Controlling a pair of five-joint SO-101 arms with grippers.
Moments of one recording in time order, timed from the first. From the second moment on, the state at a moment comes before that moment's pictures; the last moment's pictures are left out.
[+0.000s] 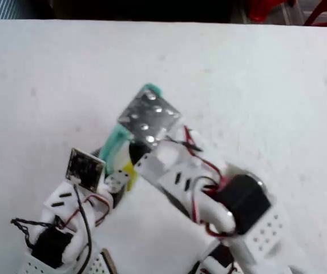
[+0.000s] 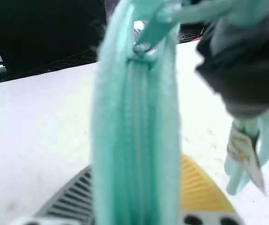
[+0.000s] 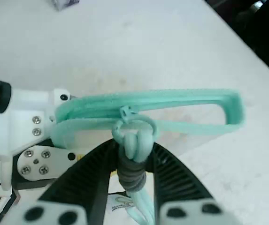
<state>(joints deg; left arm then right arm) 20.4 -104.3 81.1 51.6 2.9 -45.8 -44.4 9.1 80.8 15.5</state>
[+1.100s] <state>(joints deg) 20.9 -104.6 69.6 59.2 3.0 -36.4 -46.9 14.3 64.6 15.8</state>
